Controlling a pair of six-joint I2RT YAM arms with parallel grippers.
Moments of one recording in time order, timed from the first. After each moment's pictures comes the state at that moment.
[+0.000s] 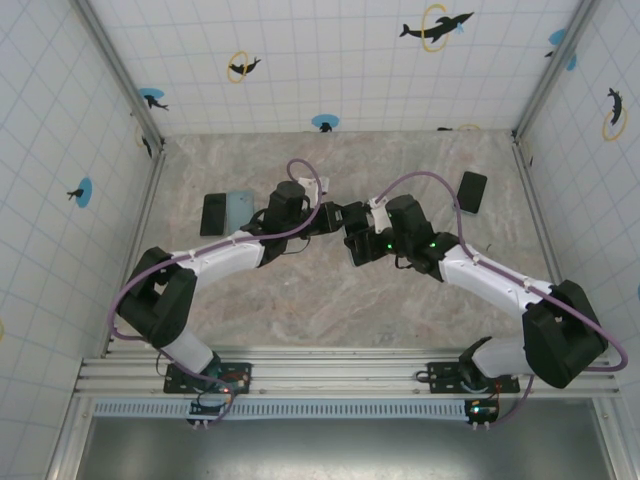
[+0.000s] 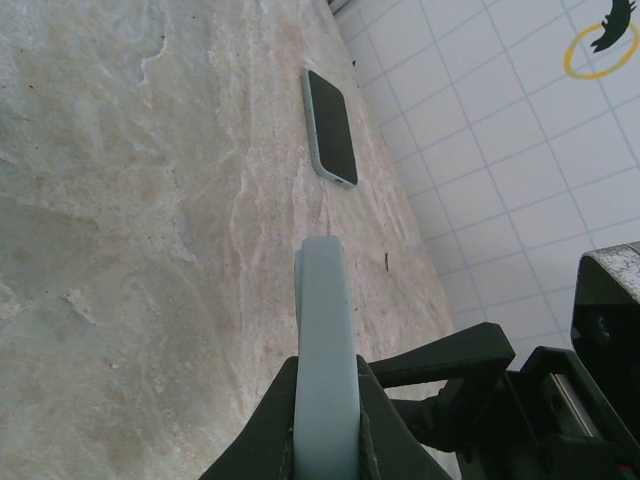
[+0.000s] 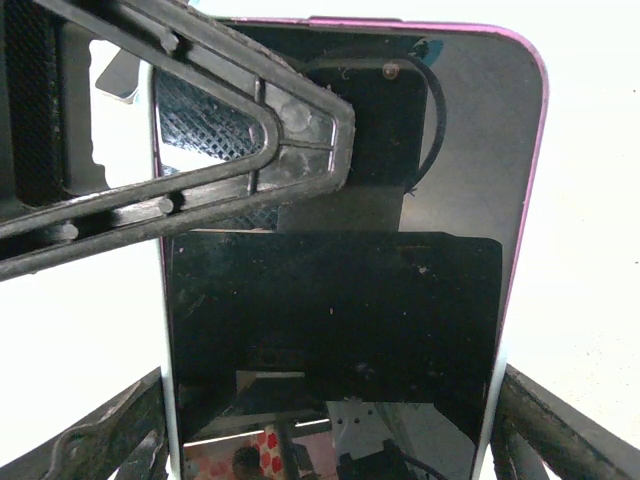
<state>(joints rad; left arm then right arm) -0.67 1.61 0.95 0.27 0.44 -0.76 0.65 1.35 0.82 -0.15 -0.20 0.22</state>
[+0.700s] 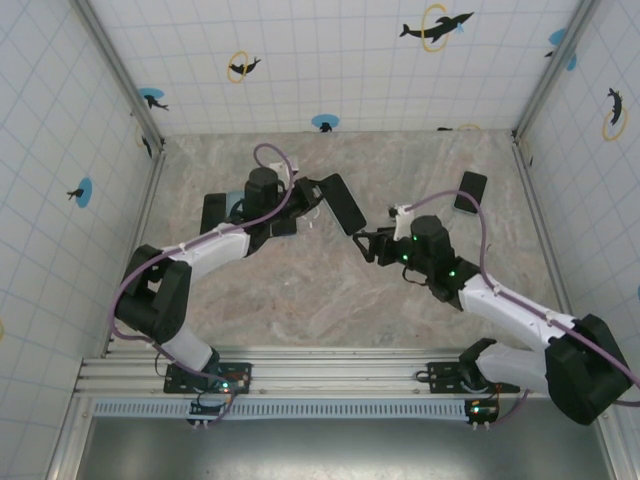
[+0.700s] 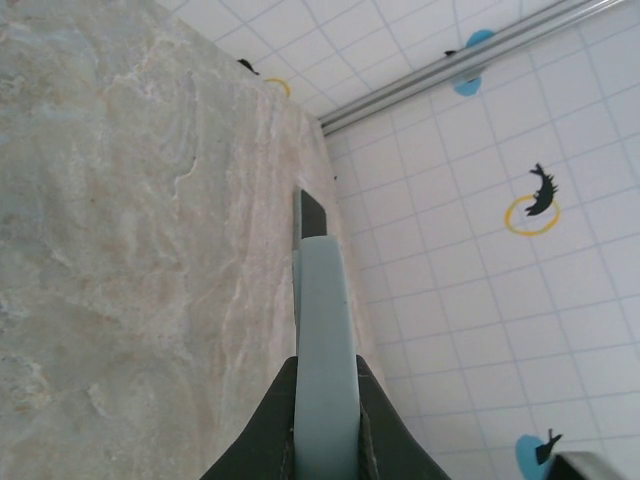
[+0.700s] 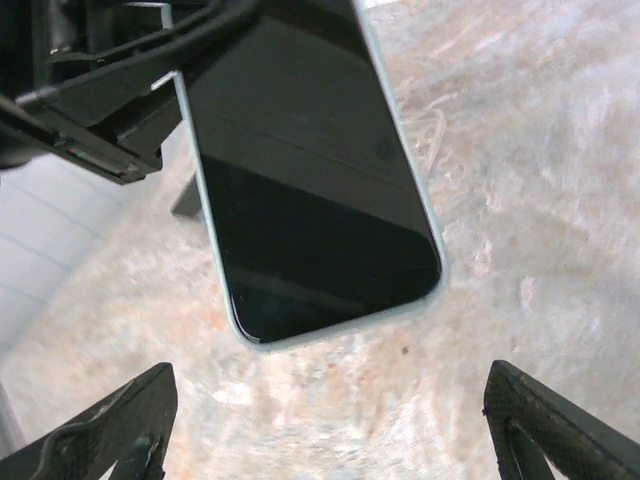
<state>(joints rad) -0.51 1.62 0.95 0.43 0.48 -0.98 0.64 1.13 0.53 0.22 -0.20 0.53</state>
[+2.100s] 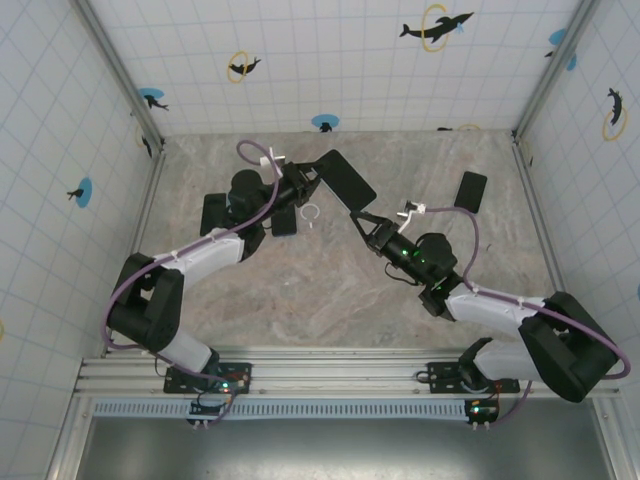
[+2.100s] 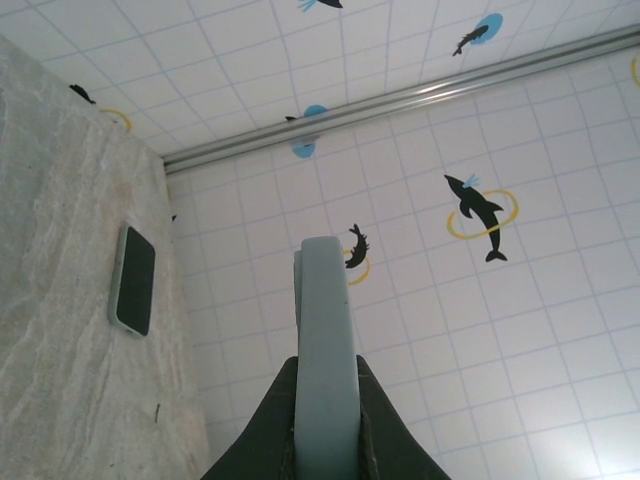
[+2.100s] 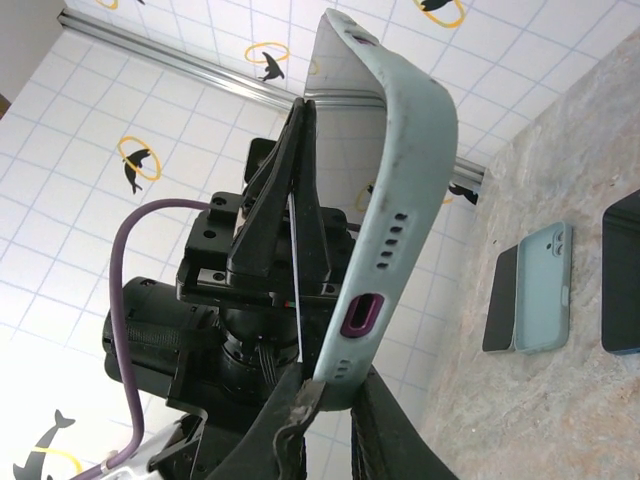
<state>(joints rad) -0.50 1.56 0.89 0.76 0.51 -1.36 0.71 1.26 0.41 1.00 -0.17 1.24</state>
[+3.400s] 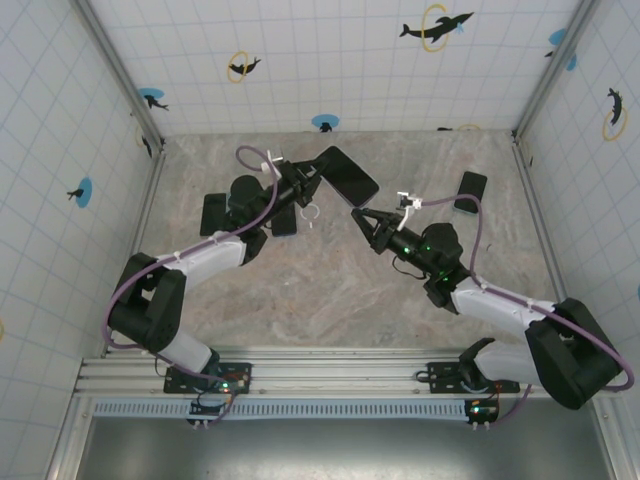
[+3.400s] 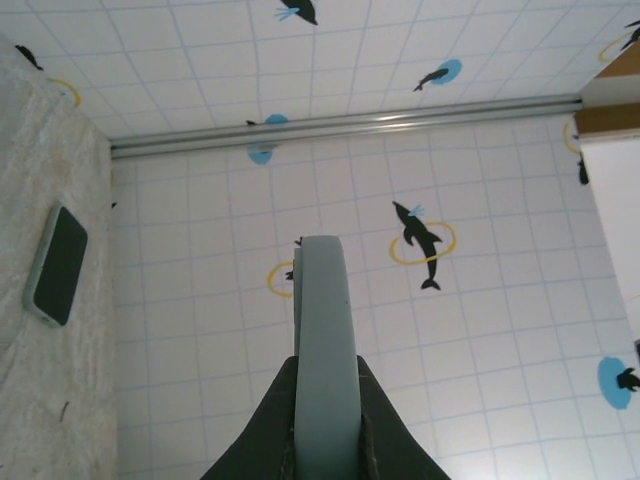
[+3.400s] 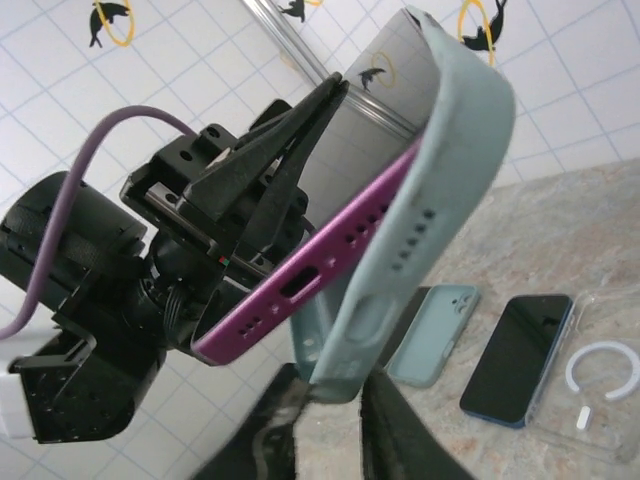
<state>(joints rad) -0.52 1.56 0.88 0.85 0.47 -1.55 0.61 1.22 0.46 0.85 -0.33 0.71</state>
